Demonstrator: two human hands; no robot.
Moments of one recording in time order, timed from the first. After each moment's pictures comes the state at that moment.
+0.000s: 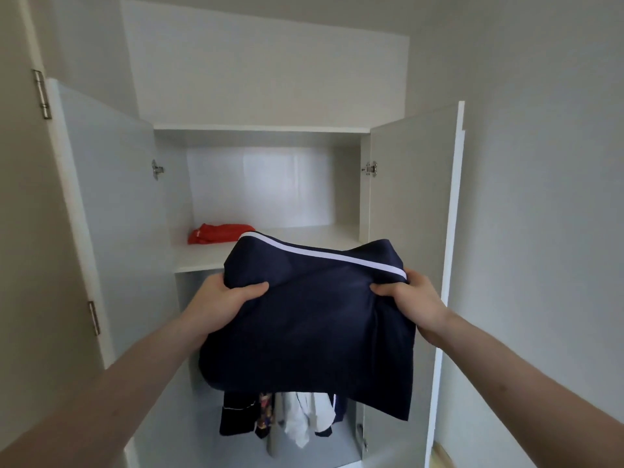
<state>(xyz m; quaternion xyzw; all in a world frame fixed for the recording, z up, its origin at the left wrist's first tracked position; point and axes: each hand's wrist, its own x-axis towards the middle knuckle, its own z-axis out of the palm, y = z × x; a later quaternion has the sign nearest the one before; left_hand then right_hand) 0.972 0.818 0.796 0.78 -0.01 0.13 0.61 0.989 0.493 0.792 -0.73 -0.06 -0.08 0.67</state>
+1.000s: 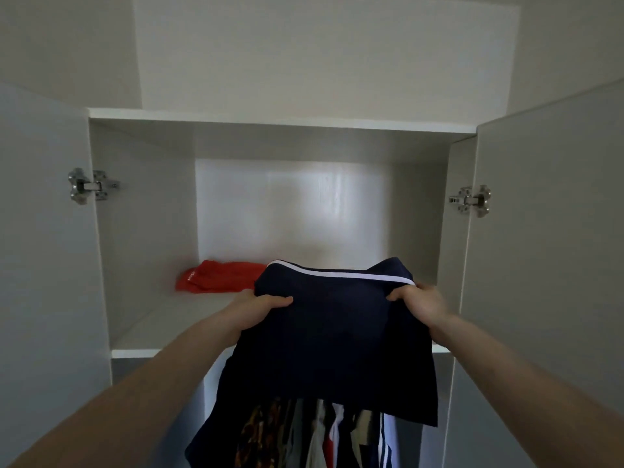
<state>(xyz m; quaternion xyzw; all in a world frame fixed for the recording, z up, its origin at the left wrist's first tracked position) 1.454 0.860 0.800 0.75 0.07 0.05 0.66 1.516 0.546 0.818 -0.77 -0.01 -0.06 0.63</state>
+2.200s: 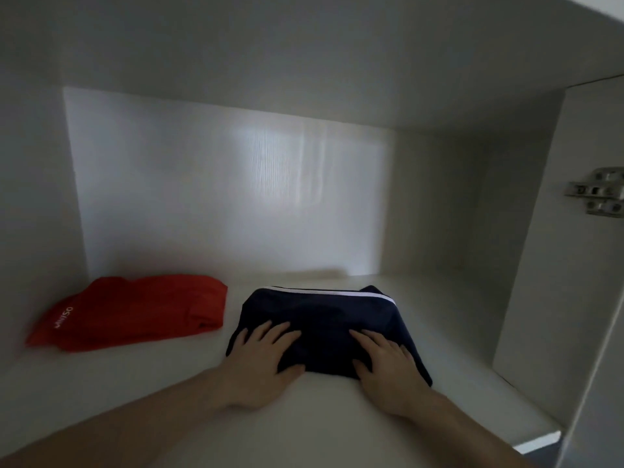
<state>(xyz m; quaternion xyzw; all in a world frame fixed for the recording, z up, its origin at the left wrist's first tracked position) 1.763 0.926 0.686 0.98 -0.18 0.06 0.07 1.739 0.662 0.703 -0.98 -0.08 -0.08 0.15</state>
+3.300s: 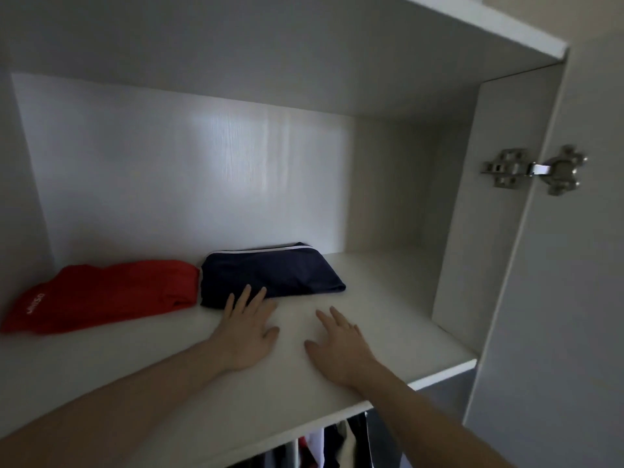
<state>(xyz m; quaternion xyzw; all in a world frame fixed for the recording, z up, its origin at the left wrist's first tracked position) 1.750 0.898 0.688 0.98 -0.17 0.11 0.03 1.698 0.677 0.690 -0.97 -0.06 -0.04 0.23</state>
